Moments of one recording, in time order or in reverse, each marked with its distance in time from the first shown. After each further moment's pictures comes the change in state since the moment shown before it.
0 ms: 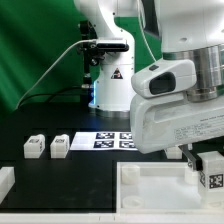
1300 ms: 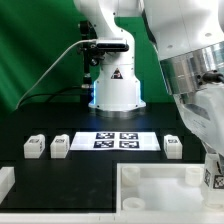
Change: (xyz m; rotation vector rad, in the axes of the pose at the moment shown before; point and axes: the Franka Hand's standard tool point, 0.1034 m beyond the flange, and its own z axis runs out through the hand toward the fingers) arm 0.003 -0.013 0.006 0.174 0.036 1.596
